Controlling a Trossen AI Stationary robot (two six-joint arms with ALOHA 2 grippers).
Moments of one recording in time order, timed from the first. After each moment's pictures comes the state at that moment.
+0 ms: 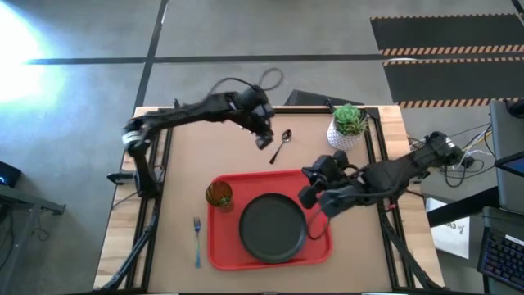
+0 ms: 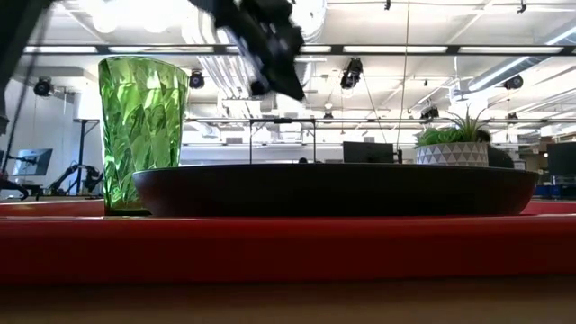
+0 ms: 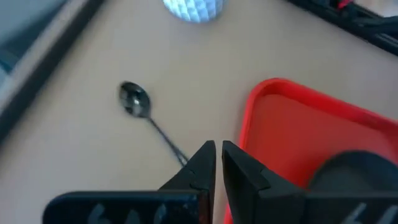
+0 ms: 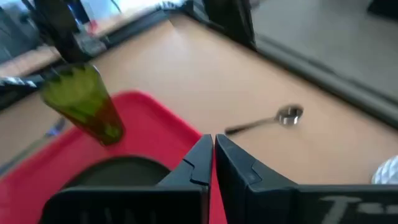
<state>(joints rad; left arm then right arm) 0.39 1.79 1.68 -0.73 0.20 -0.08 0.42 1.47 1.51 -1.04 0.81 0.97</state>
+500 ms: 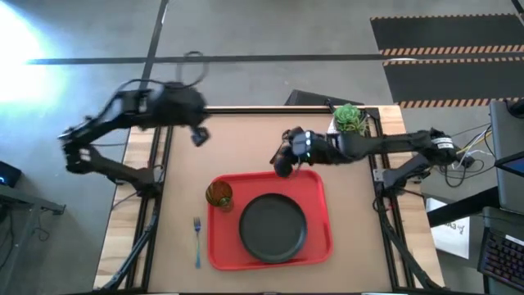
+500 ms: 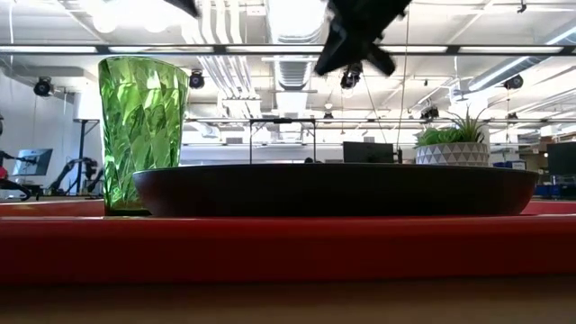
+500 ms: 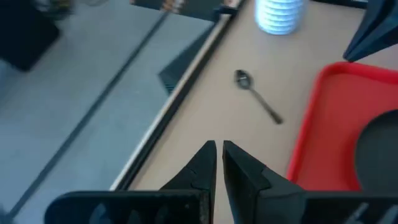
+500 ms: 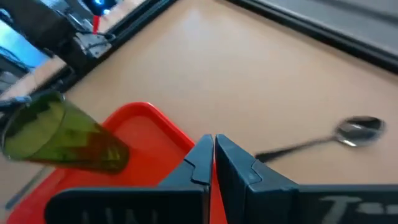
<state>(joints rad) 0.27 1.21 1.68 -1.21 -0.34 -0.06 -0.04 1.50 1.24 -0.44 0.28 0.64</state>
